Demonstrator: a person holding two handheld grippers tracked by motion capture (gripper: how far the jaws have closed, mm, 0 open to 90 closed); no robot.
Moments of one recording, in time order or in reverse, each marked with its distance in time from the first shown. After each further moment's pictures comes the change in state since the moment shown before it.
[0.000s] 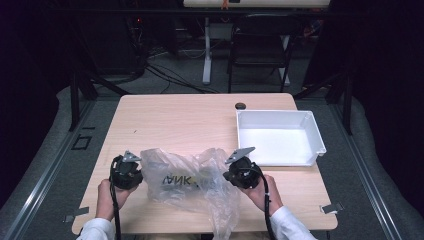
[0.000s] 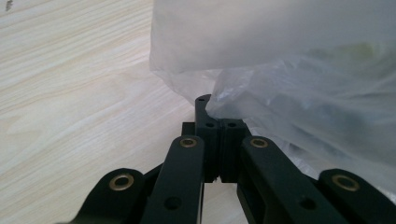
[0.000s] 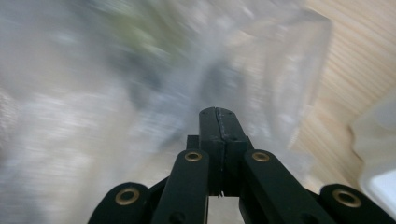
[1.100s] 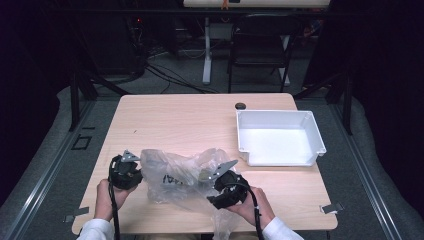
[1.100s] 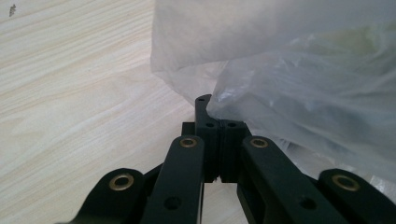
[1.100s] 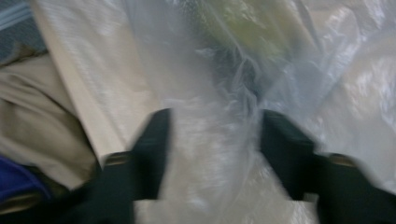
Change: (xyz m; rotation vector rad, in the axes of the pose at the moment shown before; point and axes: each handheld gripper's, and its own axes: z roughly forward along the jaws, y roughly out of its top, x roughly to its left) left arm -0.001 0.002 -0.006 -0.001 -0.018 0.006; right arm 0.052 0.005 0.004 0.067 0.074 -0.082
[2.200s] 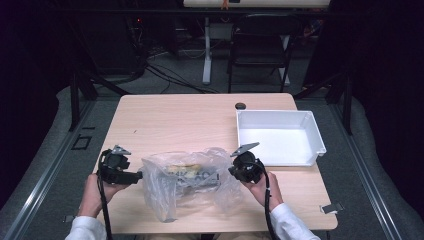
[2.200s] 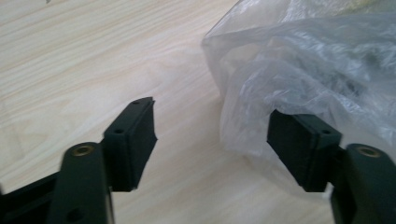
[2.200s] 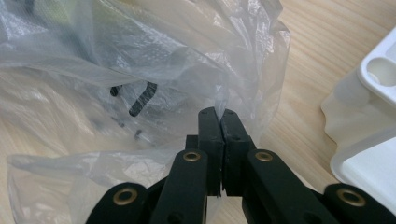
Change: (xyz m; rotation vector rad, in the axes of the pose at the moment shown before) left arm 0.024 0.008 -0.023 0.085 0.024 -0.010; right arm -0.075 -0.016 0.005 -0.063 -0.128 0.190
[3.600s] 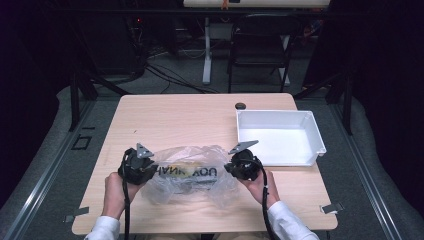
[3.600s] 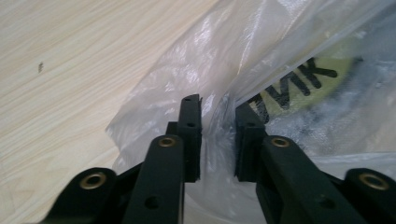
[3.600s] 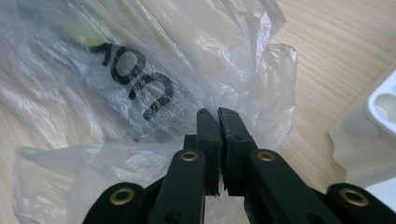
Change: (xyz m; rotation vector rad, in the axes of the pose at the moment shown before) left arm -0.061 0.028 0.007 -0.091 0.084 0.121; right arm 0.000 0.008 0.003 -0.051 0.035 -0.006
